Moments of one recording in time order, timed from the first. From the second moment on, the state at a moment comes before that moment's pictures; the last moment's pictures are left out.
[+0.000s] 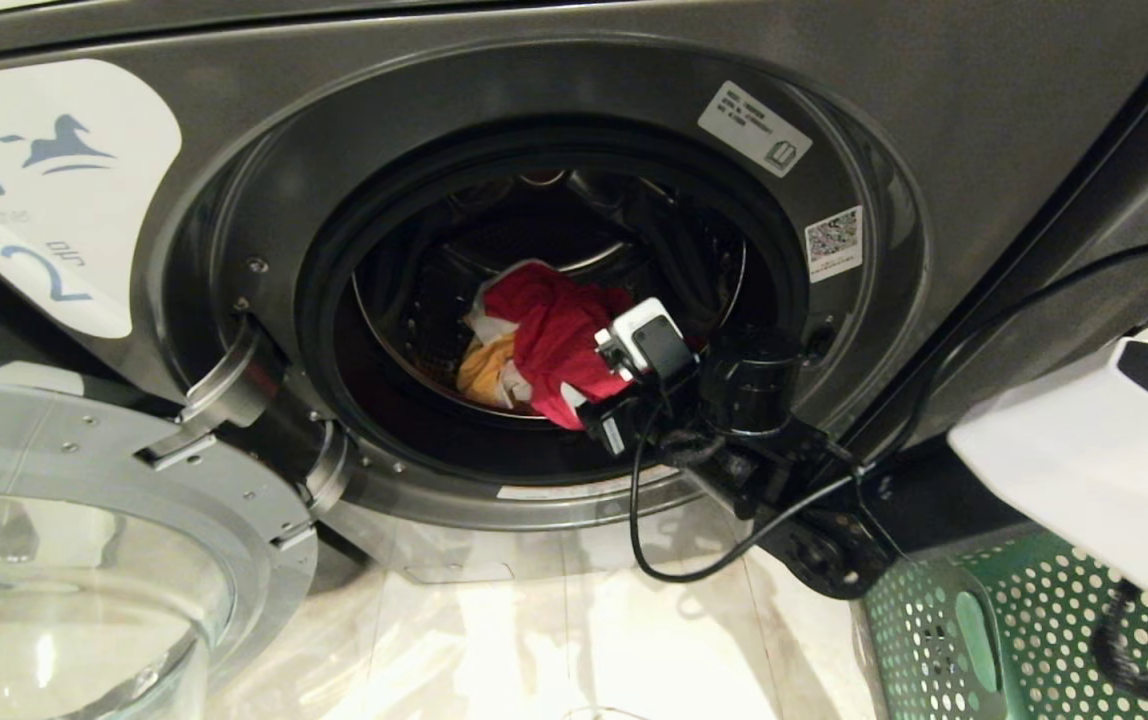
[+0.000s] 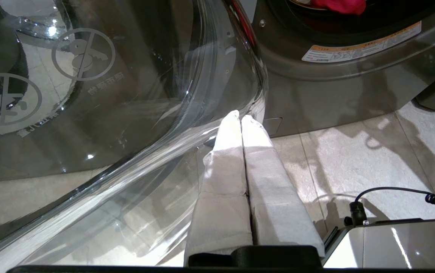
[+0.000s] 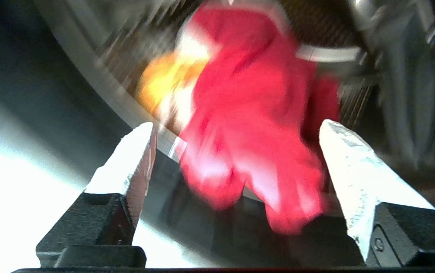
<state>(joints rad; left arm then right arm) -0.01 0.00 0.00 0.01 -0.03 0.07 0.69 2.11 -1.16 -0.99 -0.16 -0.33</state>
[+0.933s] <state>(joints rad) -0.01 0.00 0.00 0.01 -0.03 0.07 0.75 1.01 -0.56 -0.07 -0.26 -0.17</state>
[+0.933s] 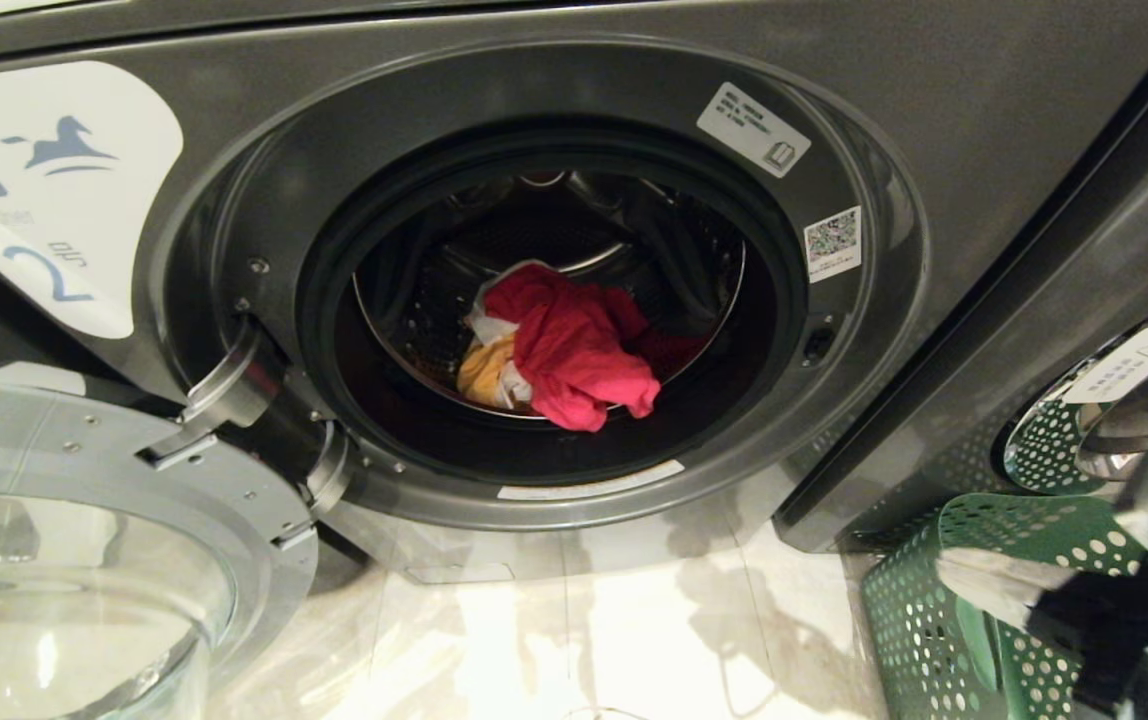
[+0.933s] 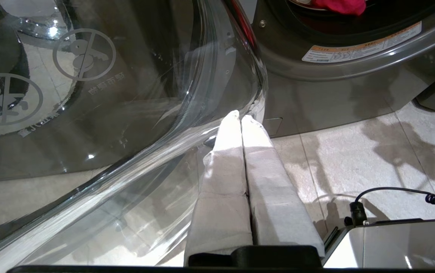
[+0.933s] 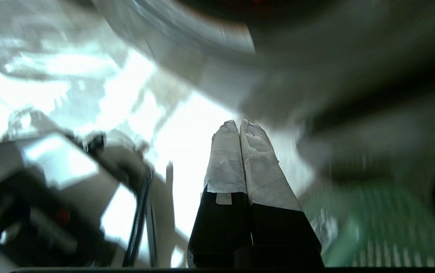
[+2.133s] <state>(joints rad) -0.01 0.00 0.00 0.01 -0.03 0.07 0.00 0.05 0.00 0.00 0.02 -0.09</state>
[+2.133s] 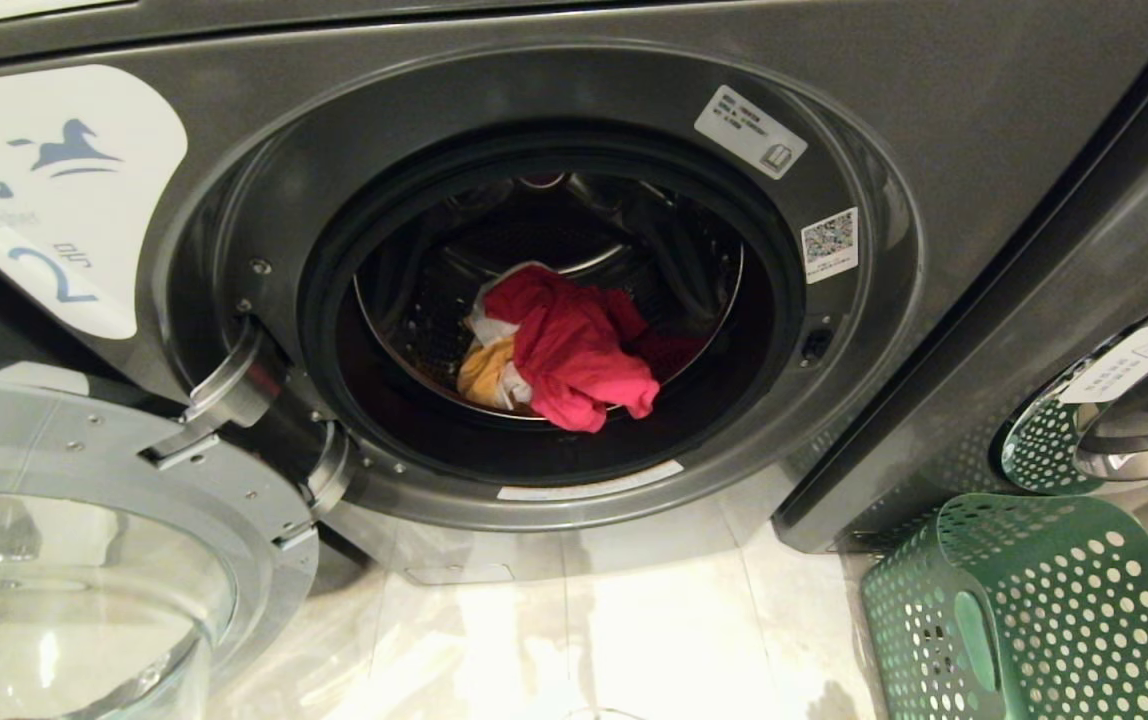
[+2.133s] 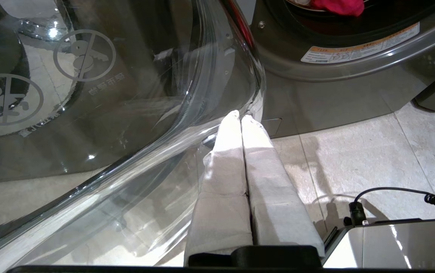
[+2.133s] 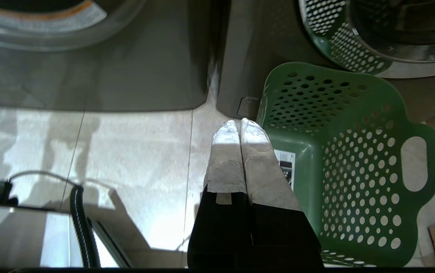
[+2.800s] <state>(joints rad) -0.01 0.00 0.00 0.01 -0.03 0.07 -0.01 0.00 0.00 0.00 -0.01 -0.03</state>
